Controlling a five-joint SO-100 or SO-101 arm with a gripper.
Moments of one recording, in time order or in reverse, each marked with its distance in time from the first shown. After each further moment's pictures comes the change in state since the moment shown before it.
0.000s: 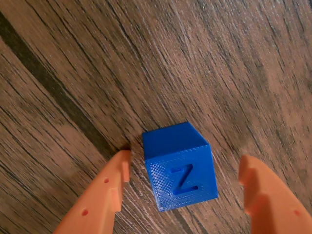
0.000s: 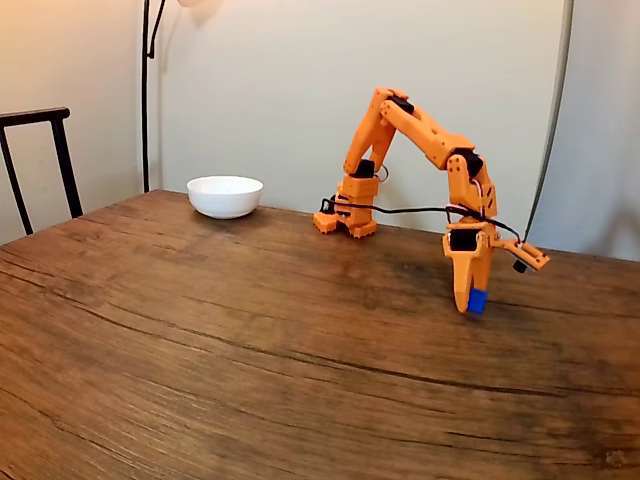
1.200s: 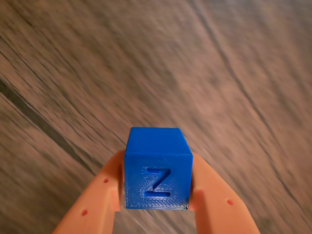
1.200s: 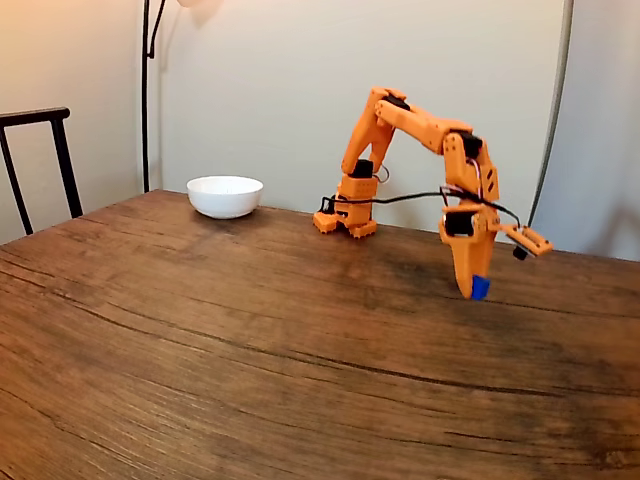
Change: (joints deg) arm 6.2 -0.2 -14.2 13.5 0.4
